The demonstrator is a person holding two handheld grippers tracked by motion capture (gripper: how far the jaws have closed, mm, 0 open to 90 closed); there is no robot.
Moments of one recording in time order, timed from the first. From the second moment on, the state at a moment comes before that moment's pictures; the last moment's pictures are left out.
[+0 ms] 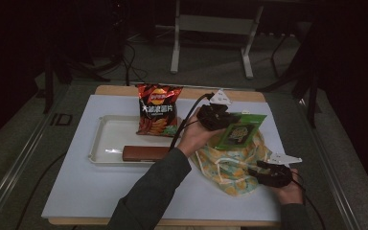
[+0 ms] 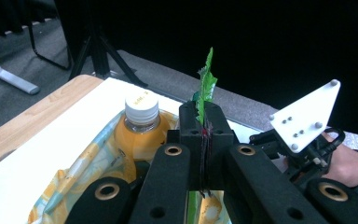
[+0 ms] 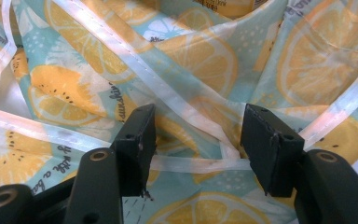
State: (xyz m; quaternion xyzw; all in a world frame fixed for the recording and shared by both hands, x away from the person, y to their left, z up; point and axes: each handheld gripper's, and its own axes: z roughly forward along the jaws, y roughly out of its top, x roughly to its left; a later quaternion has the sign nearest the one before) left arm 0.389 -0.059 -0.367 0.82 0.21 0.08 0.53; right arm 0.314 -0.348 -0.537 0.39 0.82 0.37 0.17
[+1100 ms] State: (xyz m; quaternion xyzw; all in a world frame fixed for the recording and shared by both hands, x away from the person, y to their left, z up) left arm 0.378 -0.025 -0.352 0.81 0.21 0.10 0.53; right arm 0.314 -0.348 -0.537 0.39 0.82 0.37 0.17
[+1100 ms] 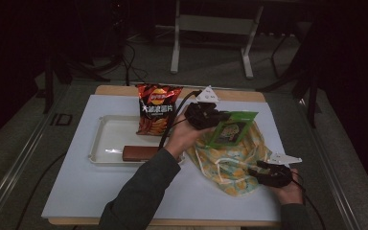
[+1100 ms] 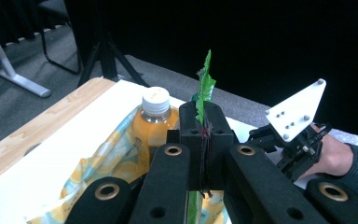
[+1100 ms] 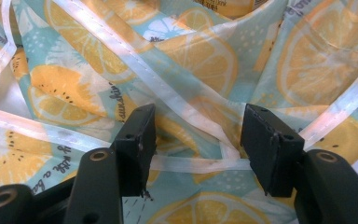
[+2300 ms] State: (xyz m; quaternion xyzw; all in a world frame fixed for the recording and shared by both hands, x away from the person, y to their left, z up) left arm 0.367 0.026 -0.343 0.81 0.22 0.11 0.54; right arm 0.314 -0.348 -0.537 0.39 0.82 0.37 0.17
